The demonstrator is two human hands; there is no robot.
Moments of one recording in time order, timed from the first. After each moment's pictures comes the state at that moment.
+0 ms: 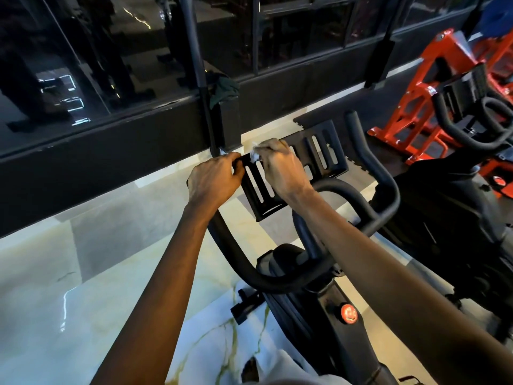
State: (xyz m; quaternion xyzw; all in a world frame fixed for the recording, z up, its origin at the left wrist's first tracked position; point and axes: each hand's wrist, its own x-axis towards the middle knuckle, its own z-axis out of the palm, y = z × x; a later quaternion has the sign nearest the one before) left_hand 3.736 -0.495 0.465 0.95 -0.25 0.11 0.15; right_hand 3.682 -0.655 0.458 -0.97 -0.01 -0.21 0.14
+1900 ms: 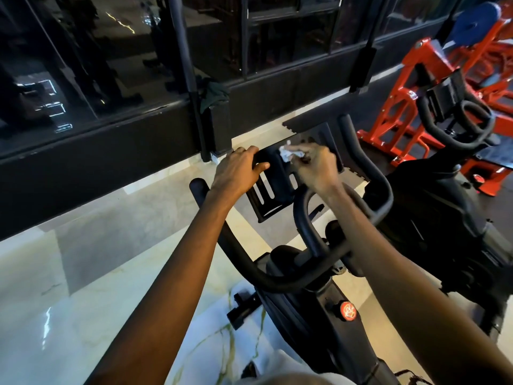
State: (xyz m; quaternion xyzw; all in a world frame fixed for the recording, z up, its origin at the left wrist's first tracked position) left_hand 3.755 -0.531 0.463 0.92 -0.33 0.00 0.20; right_hand 3.656 -0.700 0.464 -0.90 0.14 -0.24 0.33
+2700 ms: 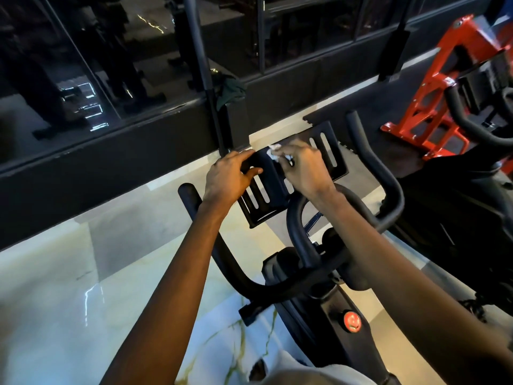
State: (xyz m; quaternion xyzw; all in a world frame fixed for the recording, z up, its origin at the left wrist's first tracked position) left_hand 3.756 -0.542 0.442 0.93 -0.26 0.06 0.24; right_hand 3.676 -0.719 0.453 -0.93 0.02 -0.24 0.27
